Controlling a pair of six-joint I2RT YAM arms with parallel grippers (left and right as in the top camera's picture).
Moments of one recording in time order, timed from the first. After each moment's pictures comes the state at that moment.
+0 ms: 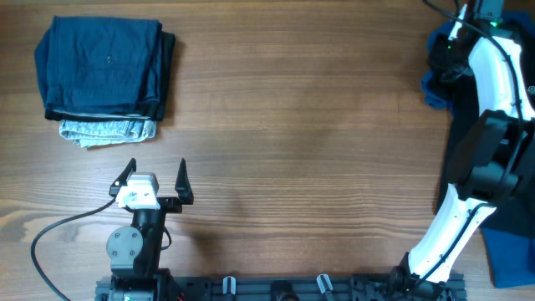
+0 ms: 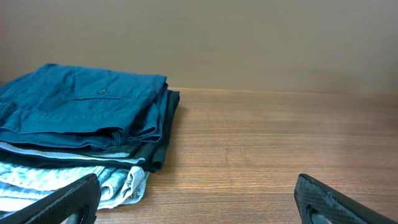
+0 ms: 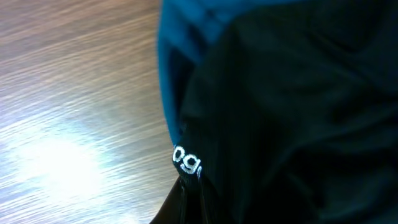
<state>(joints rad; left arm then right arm) -0.01 0.01 0.01 -0.07 0.03 -0.06 -0.27 2.22 1.93 -0.86 0.02 0.11</state>
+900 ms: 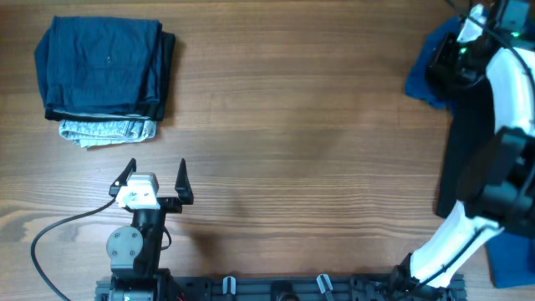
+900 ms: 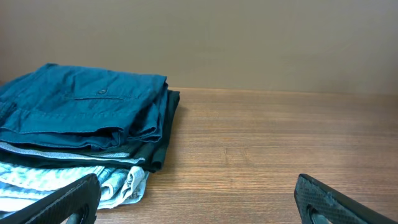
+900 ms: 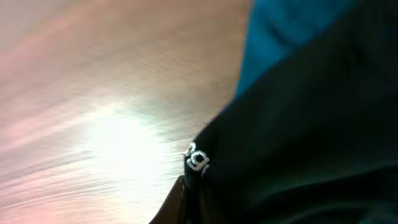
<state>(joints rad) -0.01 0.01 0.01 -0.07 0.03 -0.06 -0.31 2.05 1.79 -0.80 -0.33 0.10</state>
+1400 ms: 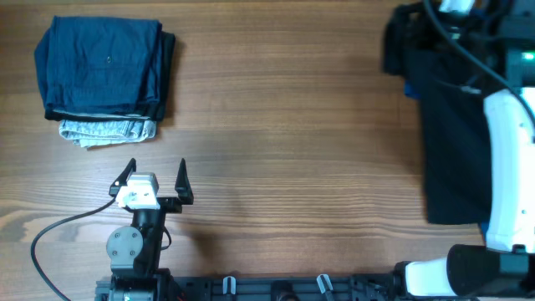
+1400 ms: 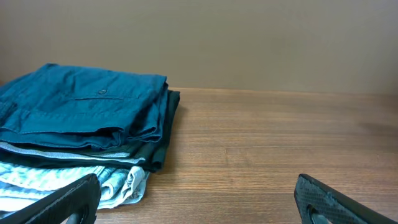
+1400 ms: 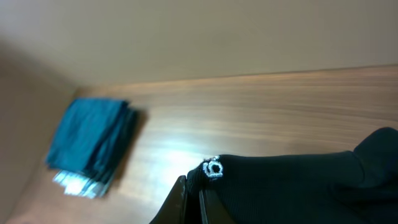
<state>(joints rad) -0.01 0.01 0.01 -0.07 0.03 -0.06 -0.04 1.61 1.80 -0.83 -0.55 0.16</state>
